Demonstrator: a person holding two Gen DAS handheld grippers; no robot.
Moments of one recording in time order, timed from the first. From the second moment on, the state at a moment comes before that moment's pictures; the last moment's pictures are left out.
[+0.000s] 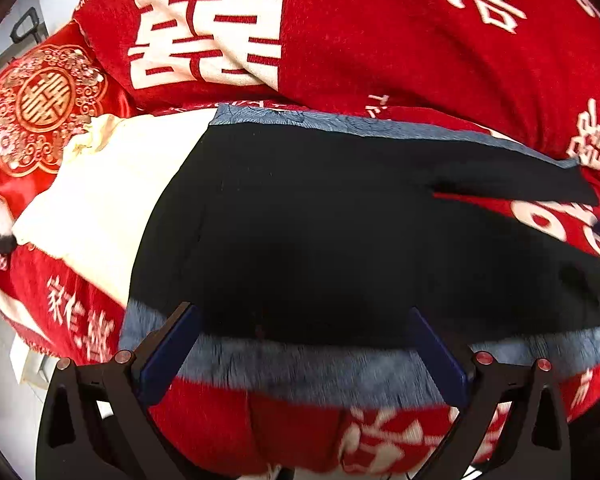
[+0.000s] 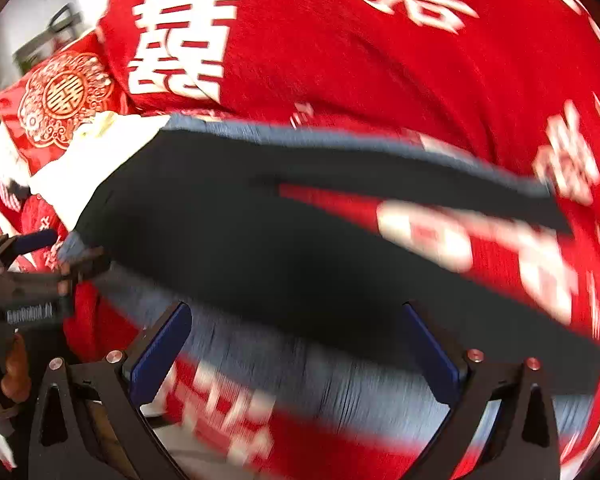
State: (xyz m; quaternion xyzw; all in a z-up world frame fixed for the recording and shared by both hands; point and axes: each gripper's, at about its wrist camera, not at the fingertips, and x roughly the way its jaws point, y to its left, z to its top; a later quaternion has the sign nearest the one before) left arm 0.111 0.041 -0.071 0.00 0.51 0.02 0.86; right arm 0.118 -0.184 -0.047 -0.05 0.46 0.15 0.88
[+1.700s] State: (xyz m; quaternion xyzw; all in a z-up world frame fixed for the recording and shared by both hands) left arm 0.343 0.083 -0.076 -0.26 0.55 0.11 0.79; right arm 0.227 -0.087 -0.104 -0.34 0.34 0.34 0.81
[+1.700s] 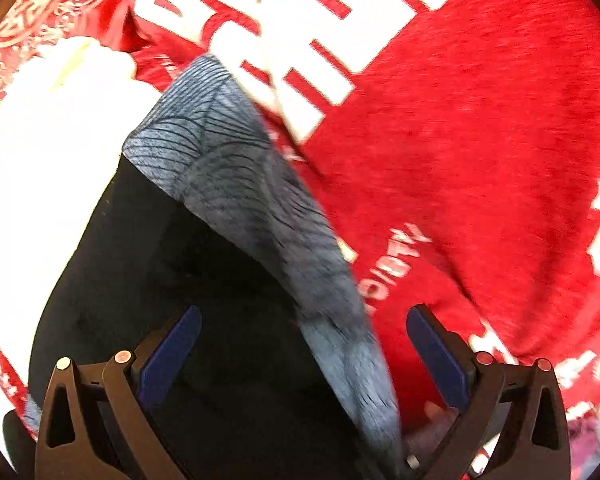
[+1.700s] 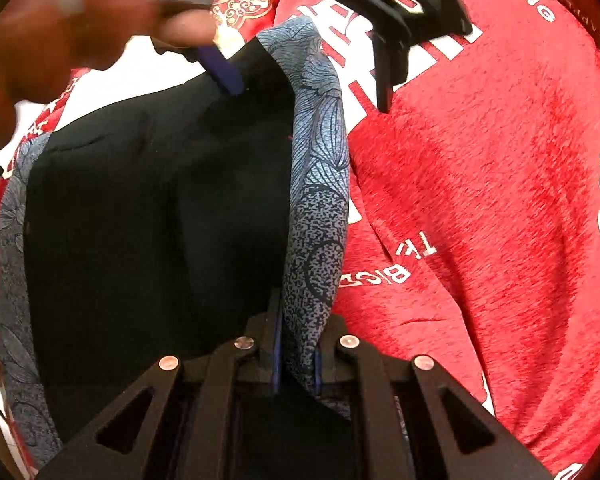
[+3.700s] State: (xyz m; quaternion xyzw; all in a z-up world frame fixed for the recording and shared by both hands) left arm 0.070 0.190 -0.065 -0.35 0.46 -0.01 0.82; right arm 0.031 -0.058 -0.089 -0.27 0.38 0.33 0.82
